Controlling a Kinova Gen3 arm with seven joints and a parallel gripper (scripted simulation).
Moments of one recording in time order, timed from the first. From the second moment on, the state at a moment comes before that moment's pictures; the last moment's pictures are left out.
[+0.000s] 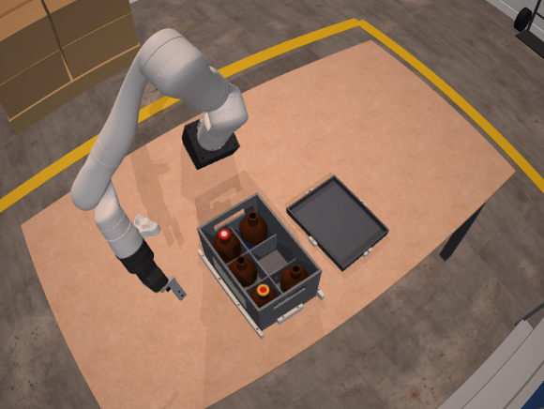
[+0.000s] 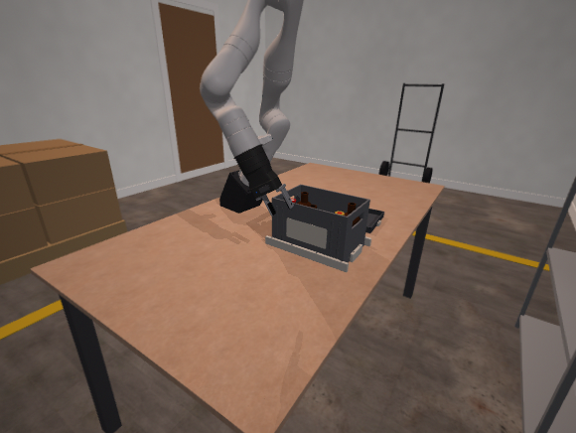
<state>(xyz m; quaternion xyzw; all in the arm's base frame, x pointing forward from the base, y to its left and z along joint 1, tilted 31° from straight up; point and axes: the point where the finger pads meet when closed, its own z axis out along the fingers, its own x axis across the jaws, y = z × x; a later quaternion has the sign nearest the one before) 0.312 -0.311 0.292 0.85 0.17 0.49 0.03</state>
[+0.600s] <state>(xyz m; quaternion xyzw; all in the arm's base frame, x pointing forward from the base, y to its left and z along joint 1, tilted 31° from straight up) 0.310 -0.260 0.292 0.90 0.11 0.42 0.02</state>
